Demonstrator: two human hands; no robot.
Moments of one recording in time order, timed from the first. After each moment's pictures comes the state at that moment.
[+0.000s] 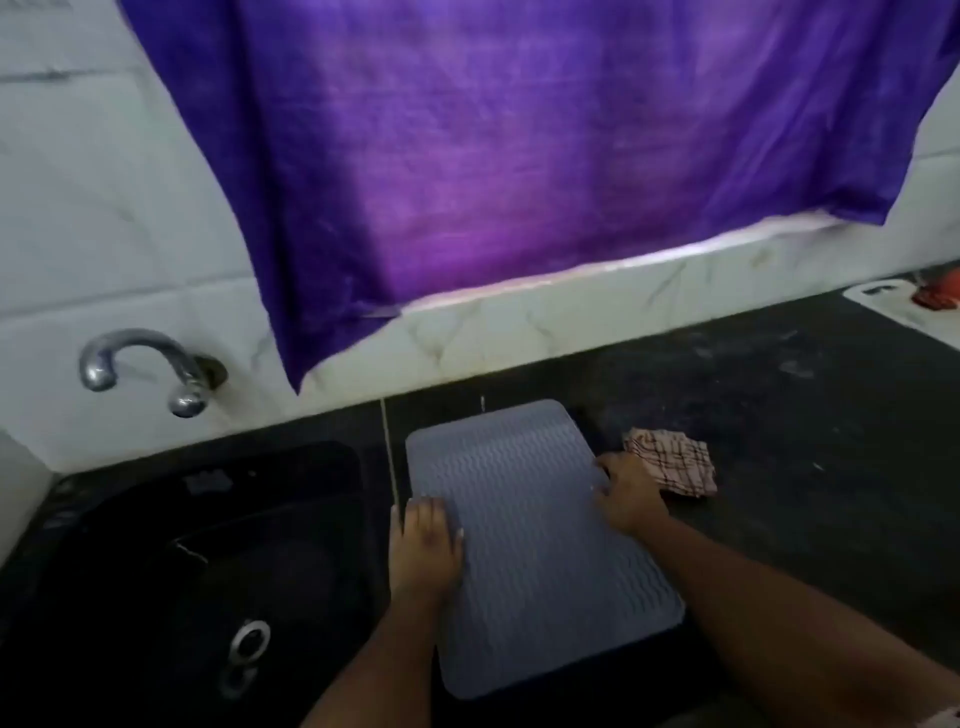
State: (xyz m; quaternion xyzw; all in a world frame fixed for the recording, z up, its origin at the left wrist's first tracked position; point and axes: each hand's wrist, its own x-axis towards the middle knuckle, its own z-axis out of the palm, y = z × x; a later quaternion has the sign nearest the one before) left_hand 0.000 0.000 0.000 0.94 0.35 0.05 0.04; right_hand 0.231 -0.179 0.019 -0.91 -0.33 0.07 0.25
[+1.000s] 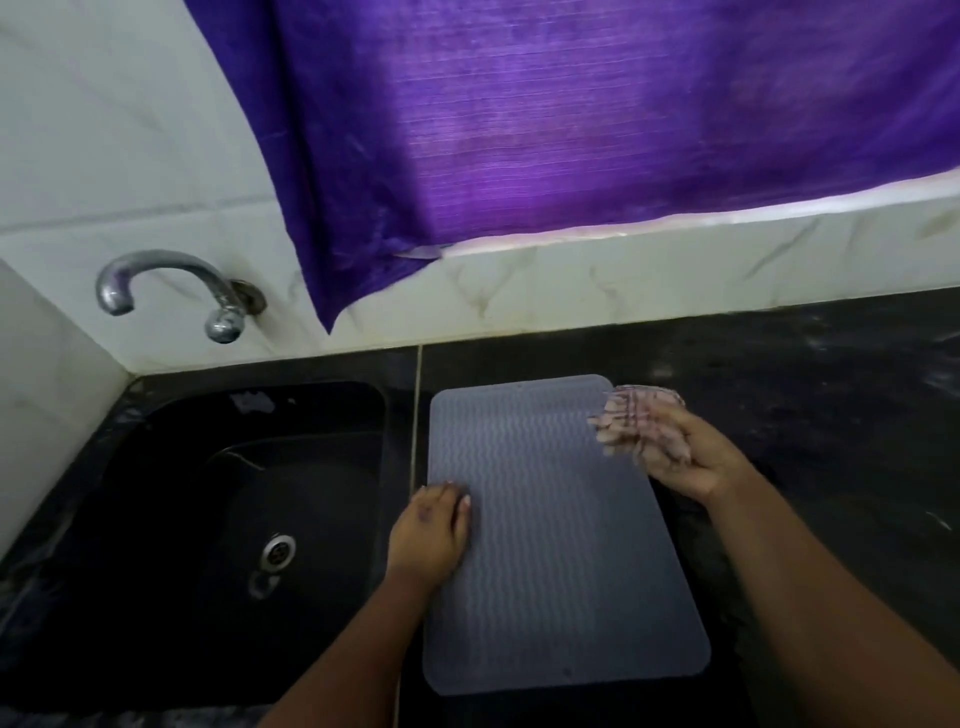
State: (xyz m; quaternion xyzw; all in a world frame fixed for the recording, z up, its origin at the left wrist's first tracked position) left_hand 0.008 -0.001 -0.025 0.91 0.36 0.17 0.11; right_hand 0.298 -0.150 0.083 -0.45 0.00 0.56 0.69
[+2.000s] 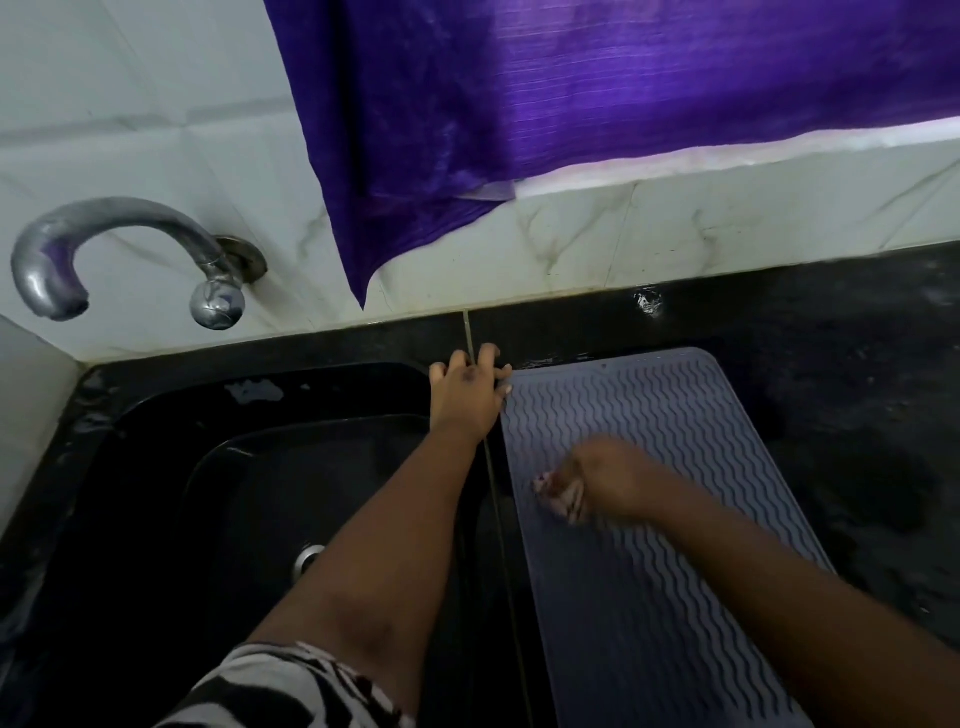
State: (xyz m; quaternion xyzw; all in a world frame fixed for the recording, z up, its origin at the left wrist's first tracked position) left_hand 0.078 0.200 -0.014 0.93 0.36 0.06 0.09; right_hand 0.151 0.013 0.059 -0.79 -0.49 0.36 0.05
